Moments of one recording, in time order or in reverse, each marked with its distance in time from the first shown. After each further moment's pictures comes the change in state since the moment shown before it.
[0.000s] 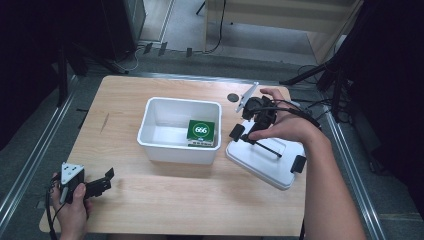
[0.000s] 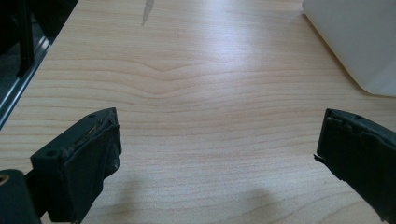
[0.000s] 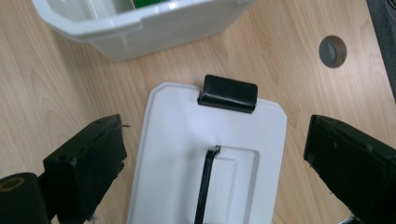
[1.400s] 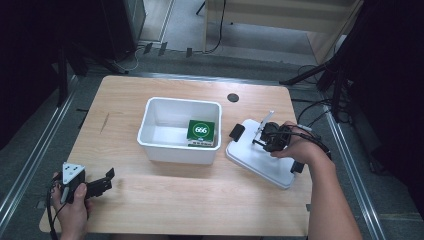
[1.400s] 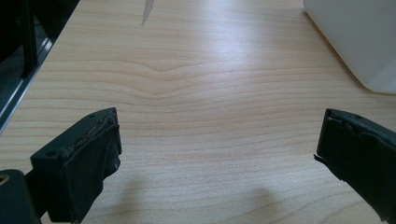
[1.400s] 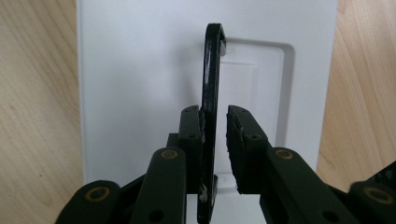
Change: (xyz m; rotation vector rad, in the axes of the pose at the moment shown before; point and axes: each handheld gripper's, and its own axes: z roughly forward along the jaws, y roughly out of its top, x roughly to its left) left arm -0.002 0.000 0.001 0.001 0.012 0.014; right arm -0.002 -0.087 0.070 0.165 -0.034 0.123
